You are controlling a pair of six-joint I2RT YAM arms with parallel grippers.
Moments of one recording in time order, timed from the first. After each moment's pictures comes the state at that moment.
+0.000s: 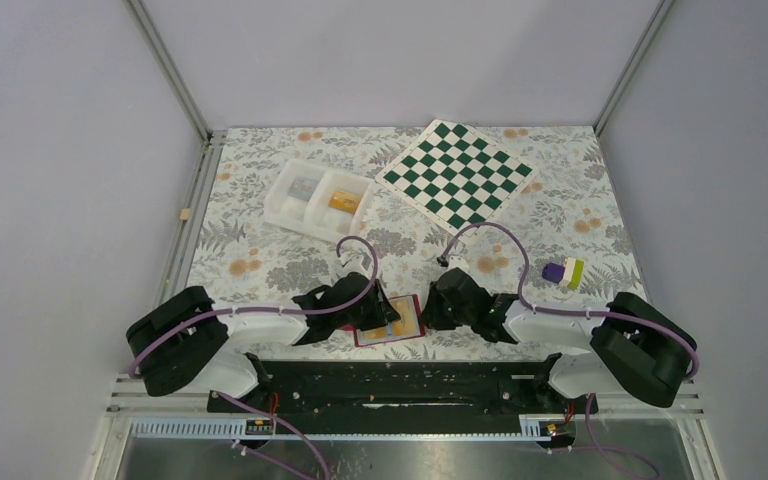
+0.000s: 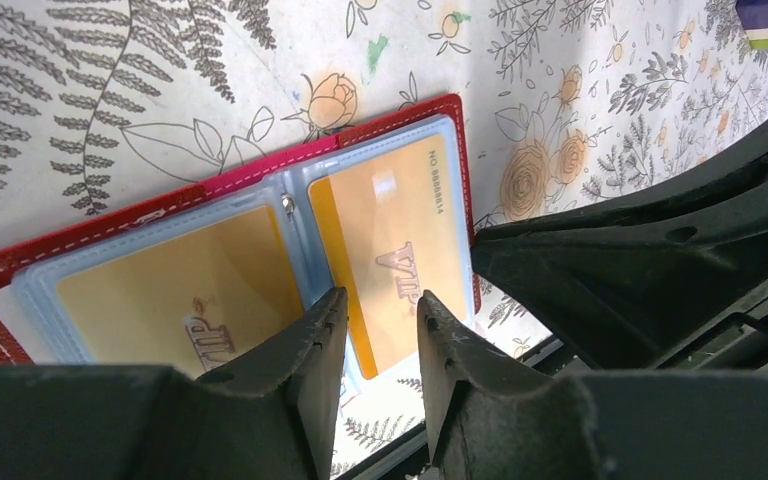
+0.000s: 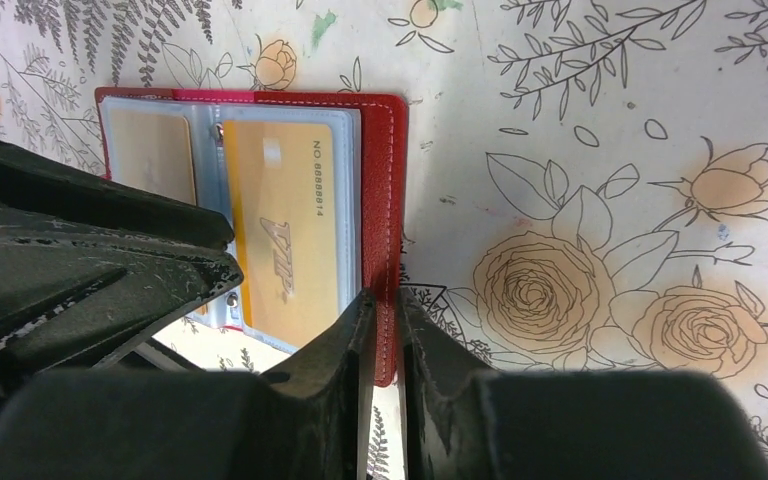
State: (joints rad) left arm -0.97 1.38 0.46 0.18 -0.05 -1.07; right arm 0.91 1.34 0.45 0.05 0.04 0.82
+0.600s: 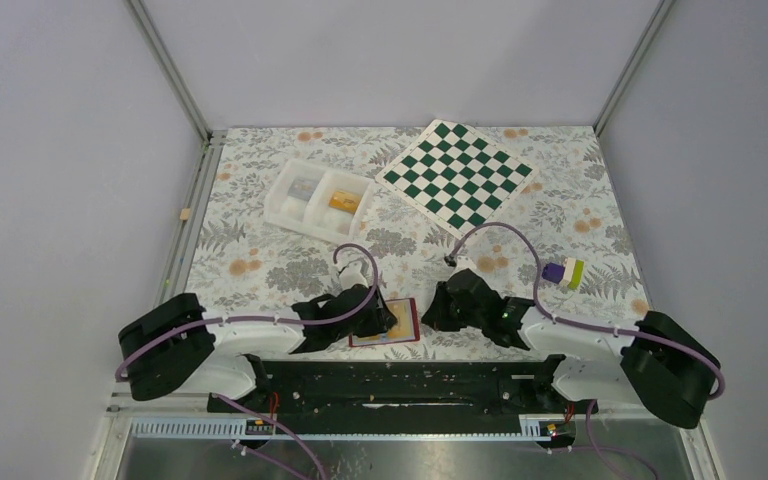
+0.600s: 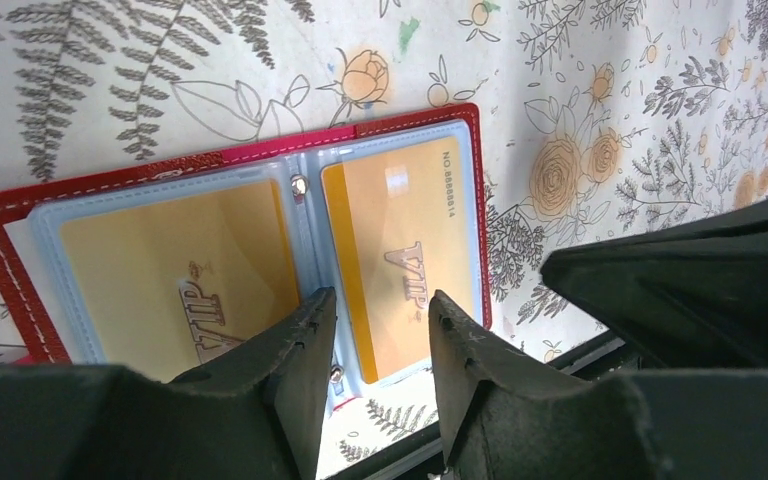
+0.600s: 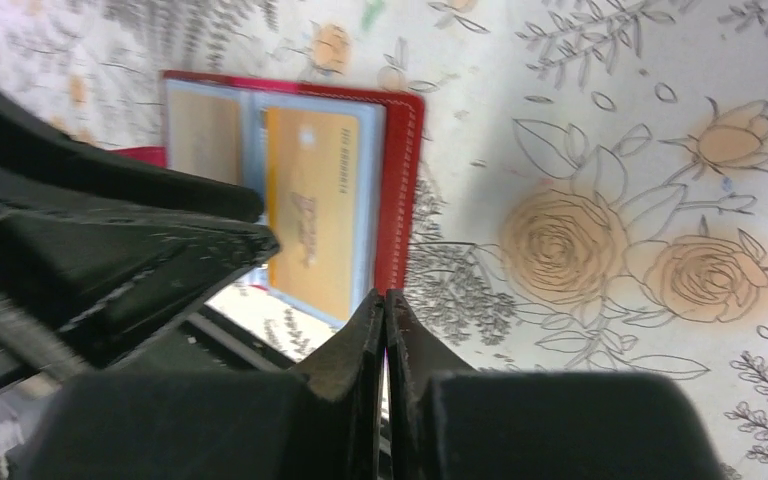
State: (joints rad) left arm -1.07 1.33 0.46 0.09 -0.23 -1.11; right arm 0.91 1.22 0.41 0.00 0.01 0.86
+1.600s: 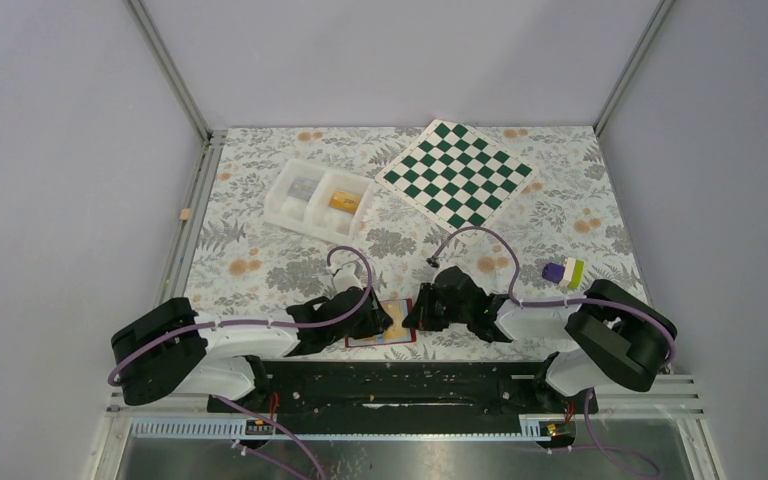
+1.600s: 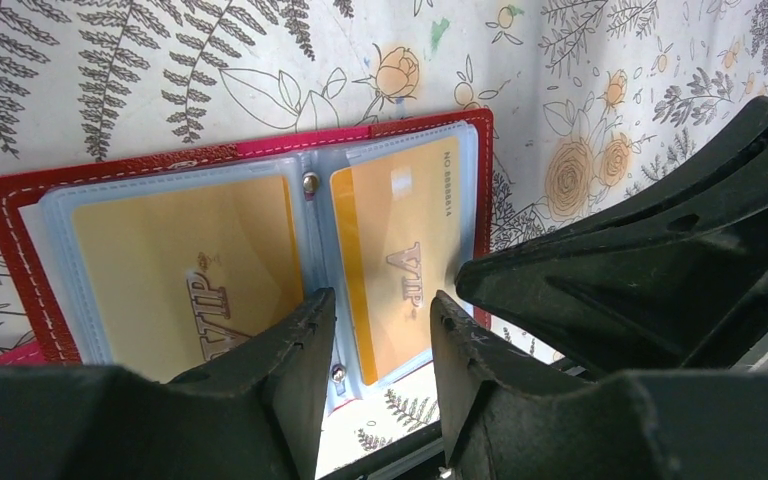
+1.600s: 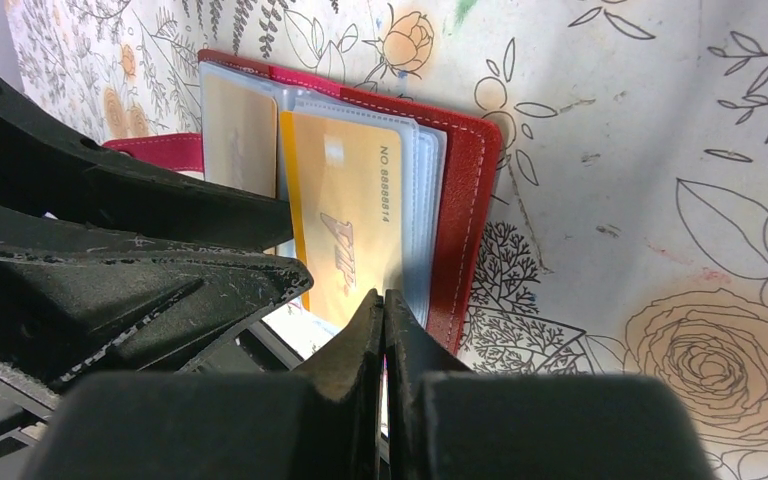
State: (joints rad) left arm -1.07 1.27 0.41 0.08 -0.24 -1.14; right arm 0.89 1.45 0.42 0.29 -0.18 0.90
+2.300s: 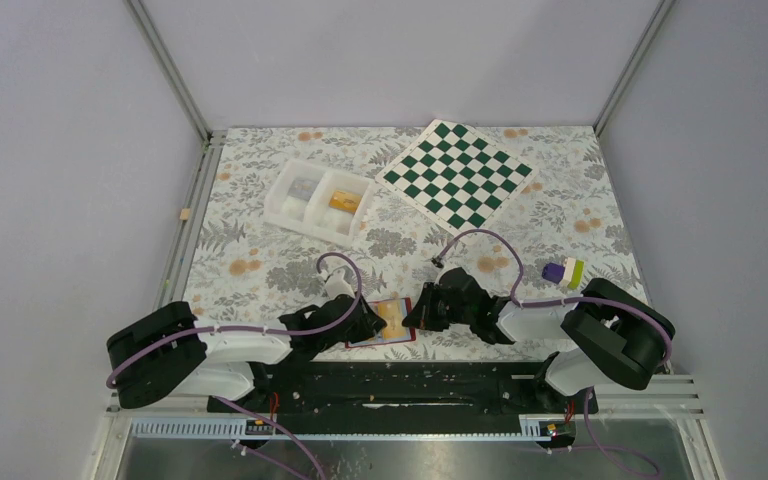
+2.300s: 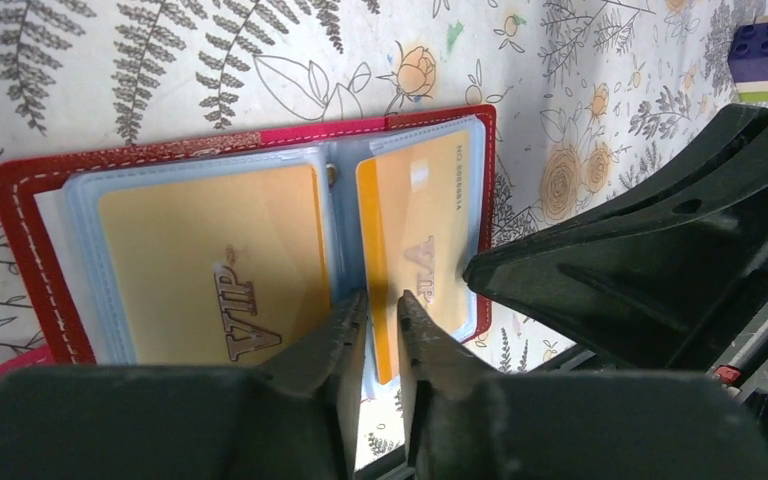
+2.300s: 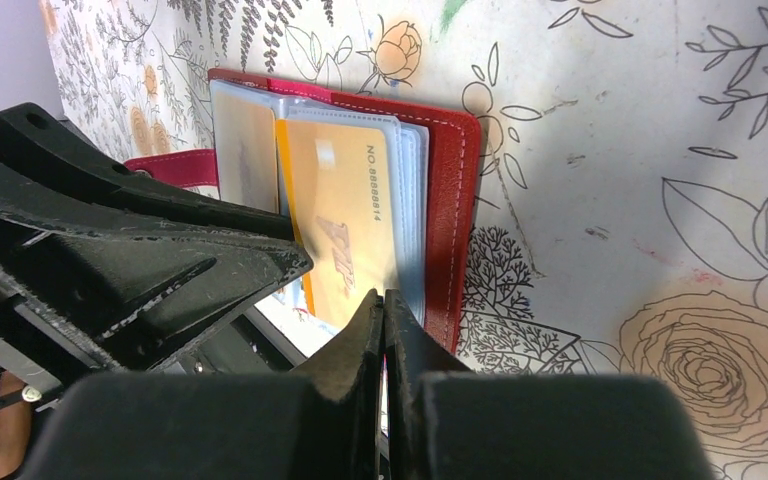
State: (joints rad) left arm -1.07 1.25 0.30 0.25 -0.25 -1.19; right arm 0.87 1.46 0.38 0.39 -0.19 0.96
